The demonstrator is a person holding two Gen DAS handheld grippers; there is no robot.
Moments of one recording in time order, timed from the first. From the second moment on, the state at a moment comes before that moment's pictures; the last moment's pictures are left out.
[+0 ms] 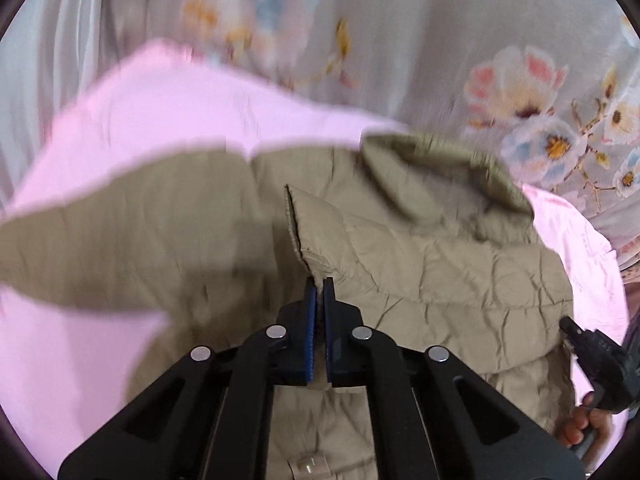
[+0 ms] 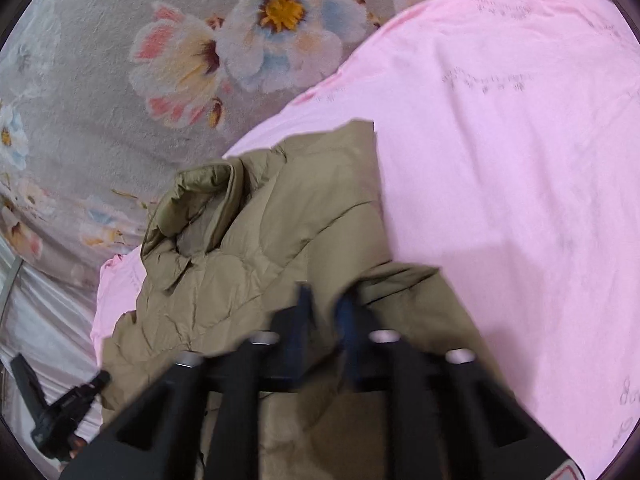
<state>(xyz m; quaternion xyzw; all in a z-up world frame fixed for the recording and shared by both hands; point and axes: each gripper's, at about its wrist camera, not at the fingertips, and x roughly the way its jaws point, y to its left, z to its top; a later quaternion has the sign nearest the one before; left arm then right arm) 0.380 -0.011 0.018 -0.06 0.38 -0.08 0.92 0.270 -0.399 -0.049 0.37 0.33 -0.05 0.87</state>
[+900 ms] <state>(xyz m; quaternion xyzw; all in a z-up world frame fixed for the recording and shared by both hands) 0.370 -0.007 -0.055 0.04 0.42 -0.01 0.91 0.284 -0.362 -0.067 0.23 0.39 -0.10 0.89</state>
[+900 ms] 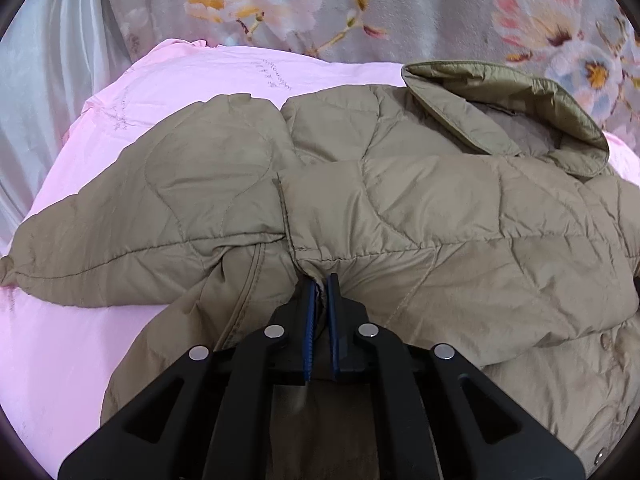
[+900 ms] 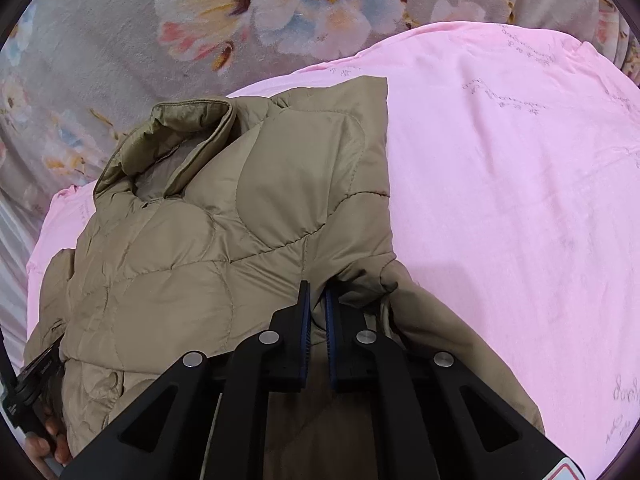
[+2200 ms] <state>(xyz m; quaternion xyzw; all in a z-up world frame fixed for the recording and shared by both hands) 0.284 -0.039 -0.036 0.07 0.42 -0.06 0.90 0.229 -0.238 -0.047 0.13 0.41 -0.04 0.90</state>
